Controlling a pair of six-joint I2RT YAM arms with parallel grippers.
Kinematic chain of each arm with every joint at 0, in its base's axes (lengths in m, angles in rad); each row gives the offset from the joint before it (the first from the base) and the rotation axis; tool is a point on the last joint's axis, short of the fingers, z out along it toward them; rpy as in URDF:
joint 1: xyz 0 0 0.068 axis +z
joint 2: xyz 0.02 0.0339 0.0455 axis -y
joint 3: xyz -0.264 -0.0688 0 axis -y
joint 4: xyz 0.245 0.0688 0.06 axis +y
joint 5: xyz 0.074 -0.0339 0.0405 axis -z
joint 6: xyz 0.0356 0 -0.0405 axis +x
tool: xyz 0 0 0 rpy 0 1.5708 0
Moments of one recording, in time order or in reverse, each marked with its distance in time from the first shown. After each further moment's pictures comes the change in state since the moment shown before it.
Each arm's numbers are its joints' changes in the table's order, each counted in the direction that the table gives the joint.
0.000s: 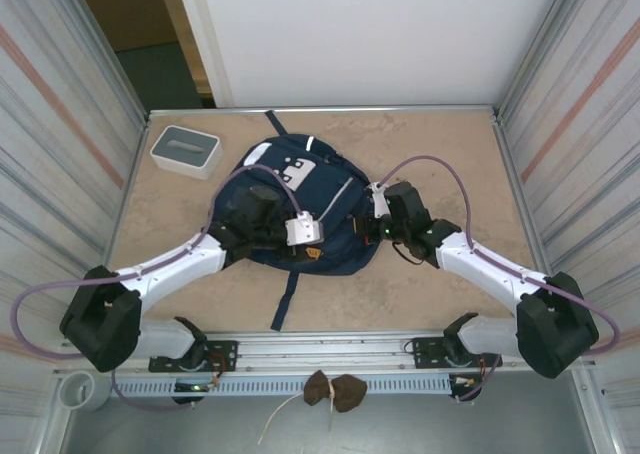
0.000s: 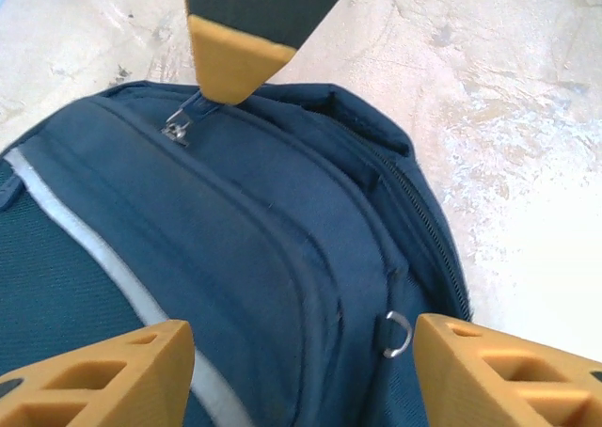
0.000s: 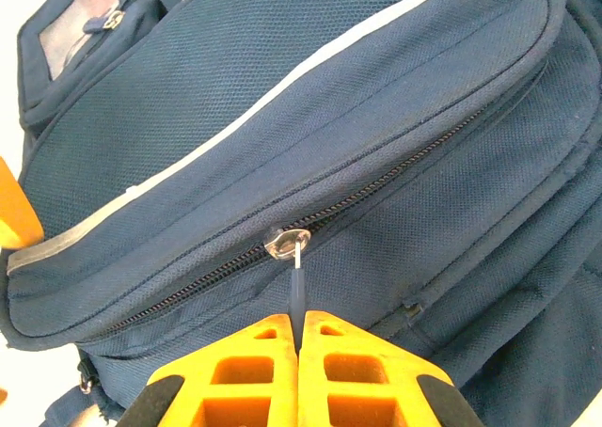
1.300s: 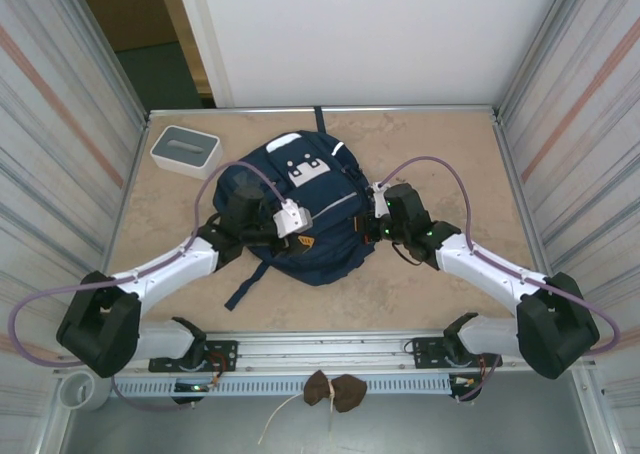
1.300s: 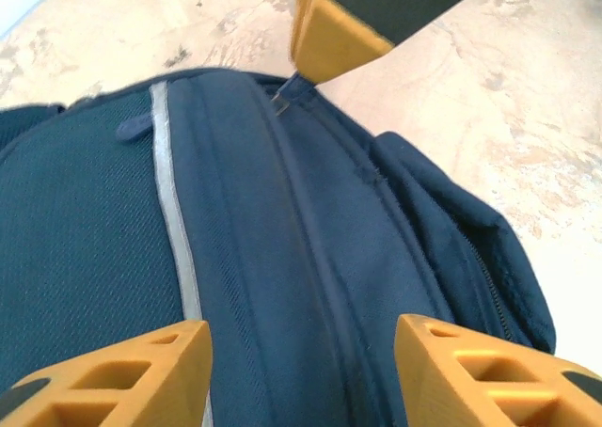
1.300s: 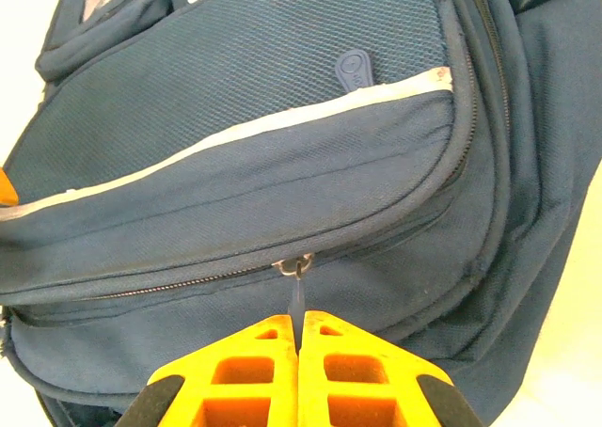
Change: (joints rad) left arm 0.085 0.034 -0.071 -0.116 0.049 -0.148; right arm 0.013 0.008 -0.018 -0.039 0.038 0.013
